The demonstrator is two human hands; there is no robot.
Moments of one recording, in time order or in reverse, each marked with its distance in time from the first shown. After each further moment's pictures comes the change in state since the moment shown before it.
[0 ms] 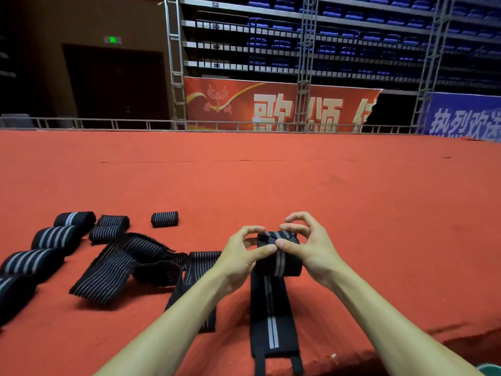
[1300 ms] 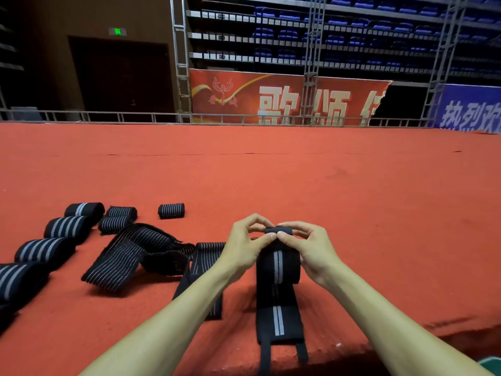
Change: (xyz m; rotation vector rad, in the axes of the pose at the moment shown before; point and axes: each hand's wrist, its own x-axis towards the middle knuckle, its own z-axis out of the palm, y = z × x) left_hand 0.000 0.003 -0.003 0.417 0.111 0.279; right_hand -0.001 0.015 0.019 0.139 0.045 0.103
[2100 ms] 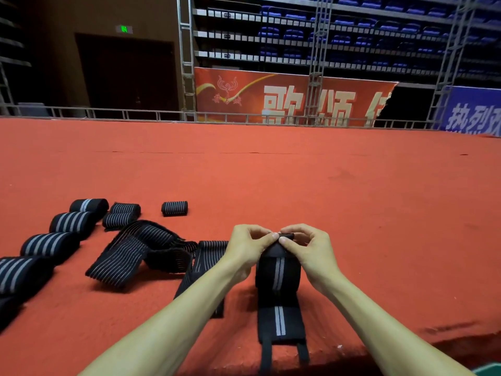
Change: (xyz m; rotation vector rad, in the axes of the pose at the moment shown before) left_hand 0.001 -0.002 0.006 -0.137 0.065 -0.258; right_hand -0.004 0.010 0.004 -0.171 0.044 -0.183
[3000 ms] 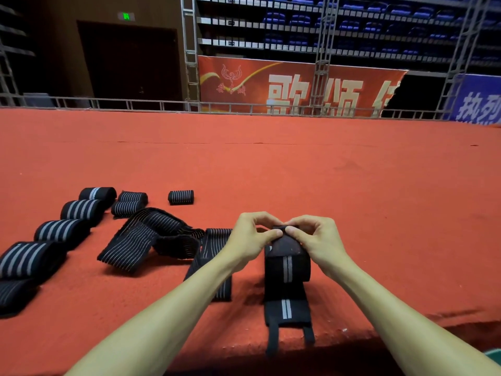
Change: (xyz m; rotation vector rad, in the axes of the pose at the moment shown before) left_hand -0.011 0.000 -0.017 0.228 -0.113 0.221; right_hand 0.001 0.000 -0.004 -0.129 -0.102 -0.041
